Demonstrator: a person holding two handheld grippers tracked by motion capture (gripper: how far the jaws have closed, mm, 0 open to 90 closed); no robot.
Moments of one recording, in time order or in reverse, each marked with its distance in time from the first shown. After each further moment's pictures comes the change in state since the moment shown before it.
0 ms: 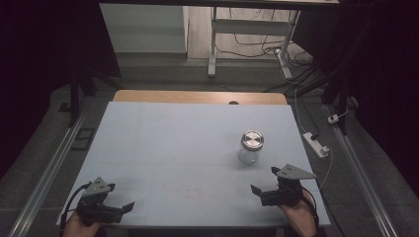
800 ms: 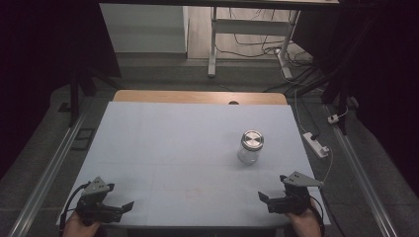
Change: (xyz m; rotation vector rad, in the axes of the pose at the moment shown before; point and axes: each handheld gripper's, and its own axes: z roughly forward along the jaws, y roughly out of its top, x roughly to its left) left arm 0.002 0.000 0.000 -0.003 0.000 -0.021; right arm 0.000 -0.017 -0.019 0.063 -0.059 0.051
